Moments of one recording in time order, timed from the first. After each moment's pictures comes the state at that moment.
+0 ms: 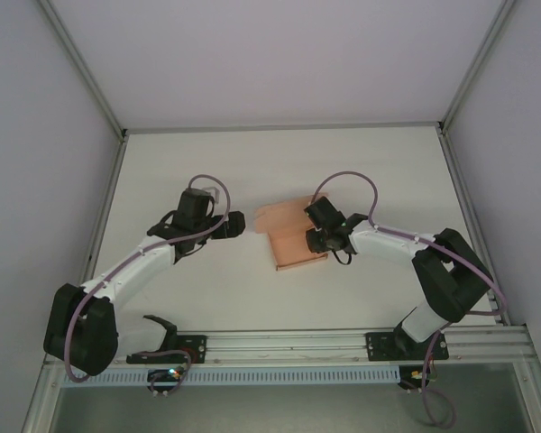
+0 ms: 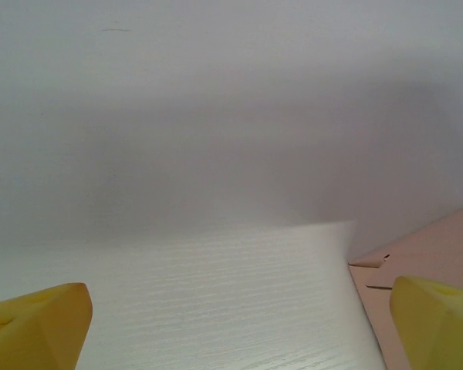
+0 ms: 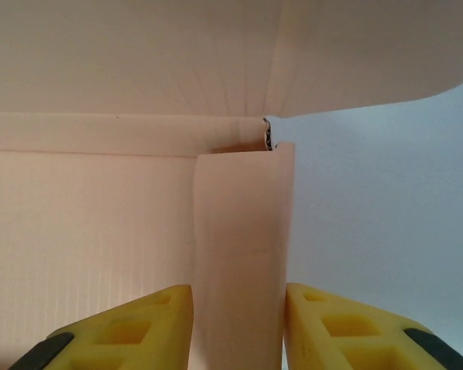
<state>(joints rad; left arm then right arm) -0.48 1.24 0.75 -0.32 0.06 -0.47 0.61 1.58 0.88 -0.40 0.16 0.36</state>
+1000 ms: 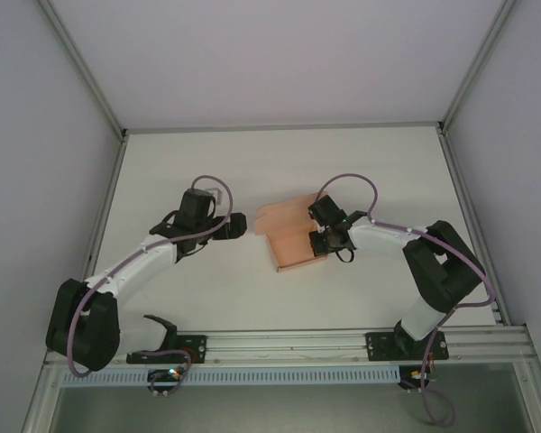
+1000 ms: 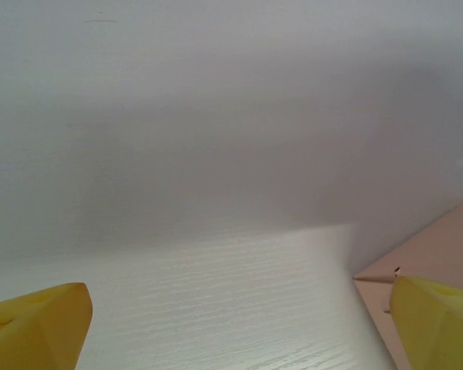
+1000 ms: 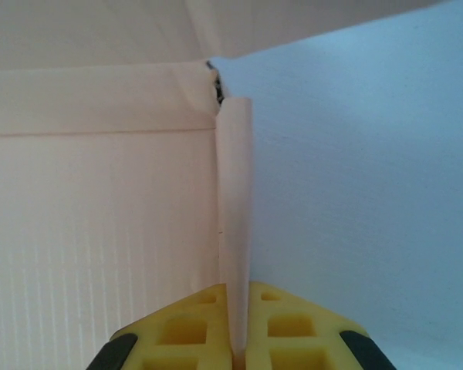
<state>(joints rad) -0.48 1.27 0.74 -0.29 0.08 -0.45 0.56 1.65 0.88 -0.41 0.07 0.34</state>
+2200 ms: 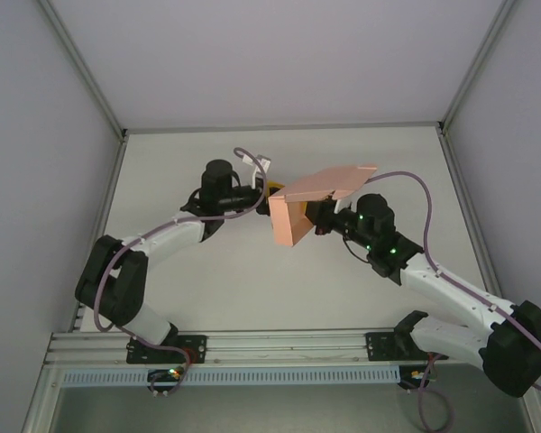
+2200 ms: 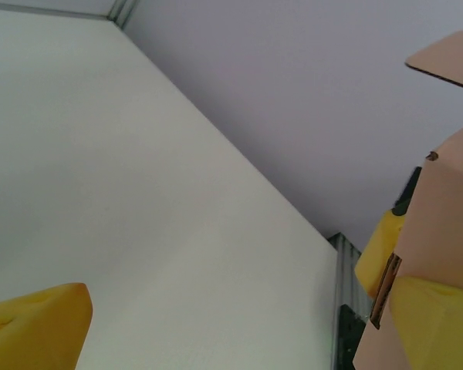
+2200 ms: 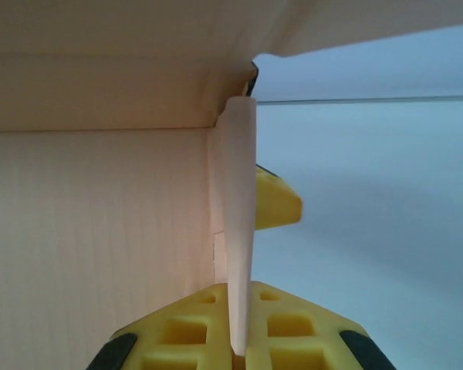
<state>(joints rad) -0.59 1.56 0.96 0.35 0.78 -0.54 0.59 1.06 0.66 0.20 -0.13 0.41</state>
